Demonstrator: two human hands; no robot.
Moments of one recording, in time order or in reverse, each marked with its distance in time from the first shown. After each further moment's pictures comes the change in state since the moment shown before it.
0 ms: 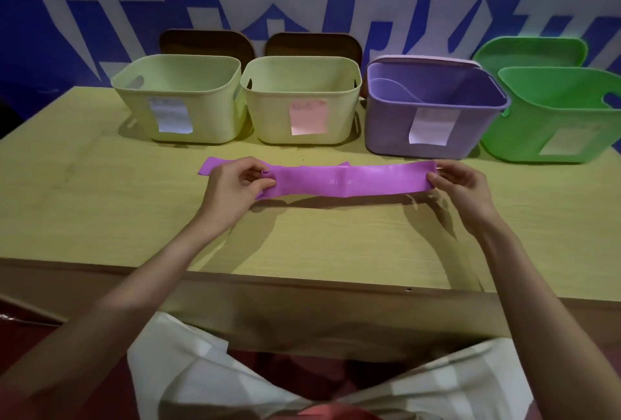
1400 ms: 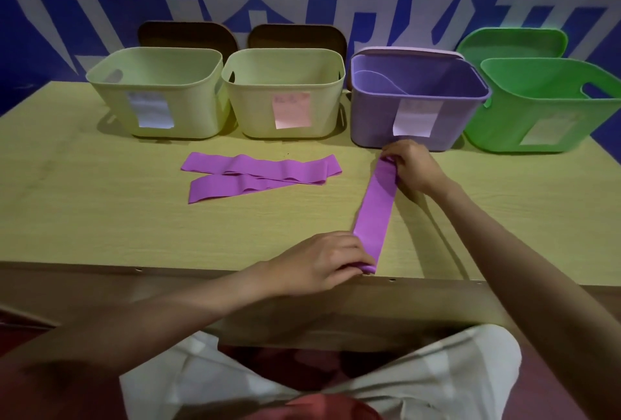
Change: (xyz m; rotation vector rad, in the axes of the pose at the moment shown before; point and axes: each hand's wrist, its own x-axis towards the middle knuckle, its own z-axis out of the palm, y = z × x) left_hand -0.076 0.040 0.103 0.085 -0.700 0.780; right_hand 0.065 0.019 0.022 -1.075 -0.286 -0.542
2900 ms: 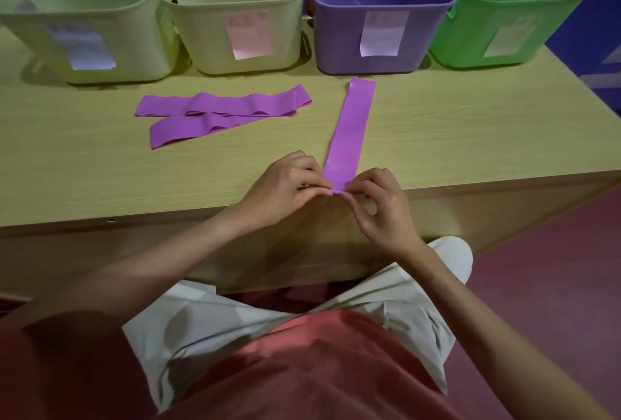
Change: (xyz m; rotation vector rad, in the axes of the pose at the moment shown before) left_hand -0.024 -0.007 0.008 -0.017 0.192 -0.166; right_hand -0.198 -0.144 0.022 0.313 0.345 0.076
